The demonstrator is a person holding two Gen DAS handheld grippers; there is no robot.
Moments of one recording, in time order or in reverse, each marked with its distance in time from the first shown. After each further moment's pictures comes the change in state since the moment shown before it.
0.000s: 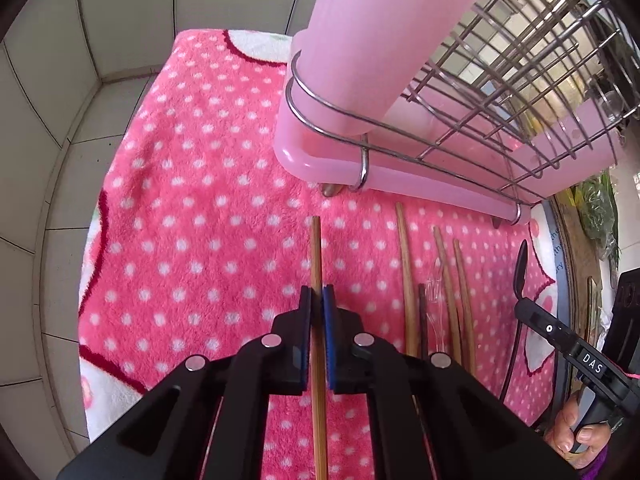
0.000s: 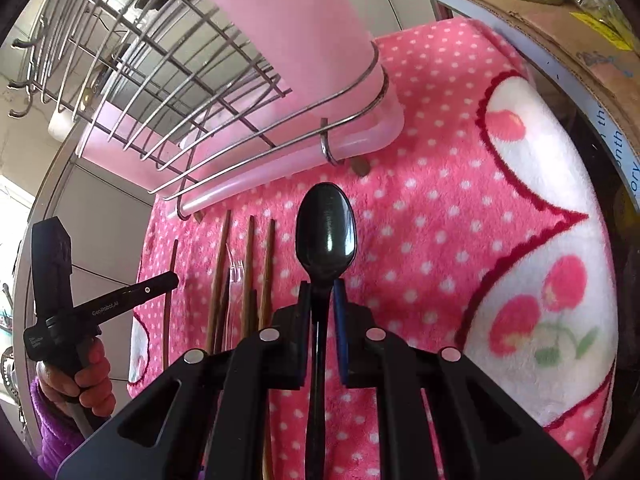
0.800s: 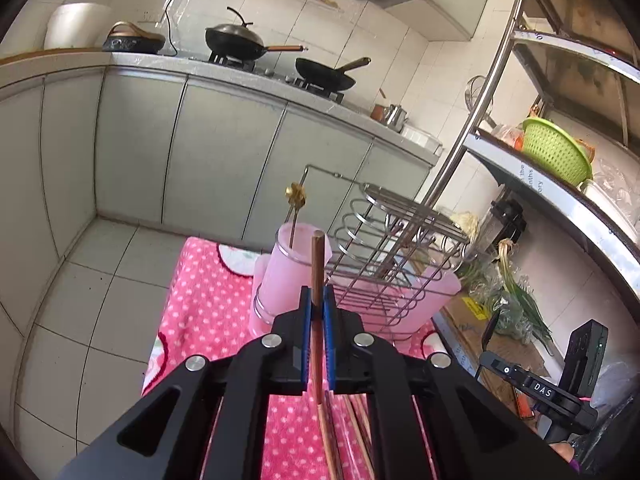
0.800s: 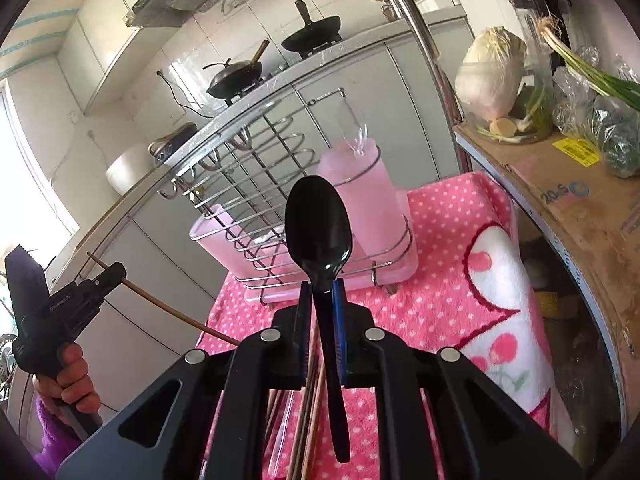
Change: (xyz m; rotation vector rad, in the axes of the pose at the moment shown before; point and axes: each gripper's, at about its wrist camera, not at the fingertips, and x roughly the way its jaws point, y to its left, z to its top) left arm -0.195 -0.012 -0.032 0.042 -0.655 -0.159; right arm -0.124 0.035 -0.013 -0.132 -0.418 0.096
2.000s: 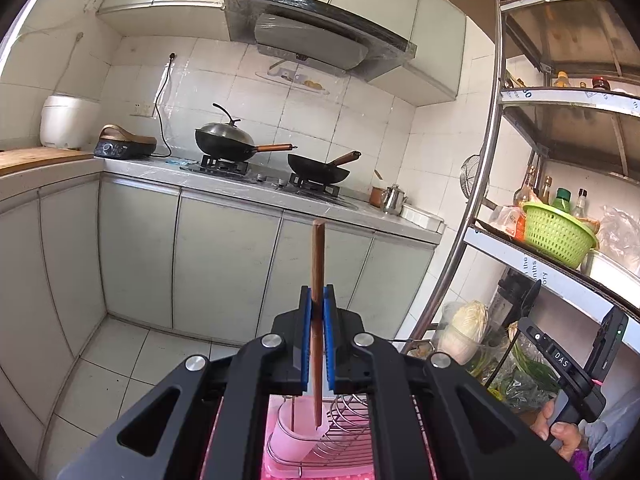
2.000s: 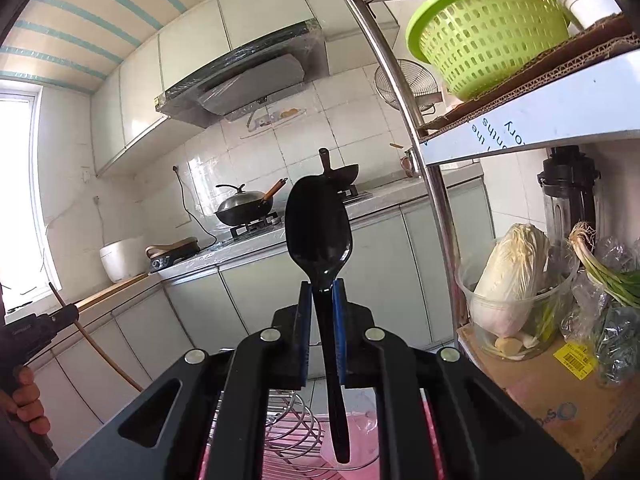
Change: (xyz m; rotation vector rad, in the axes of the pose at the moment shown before) left arm -0.011 -0.035 0.131 0.106 -0.266 0.054; right arm -0.007 0.027 0.150 -0.156 -0.484 -0.042
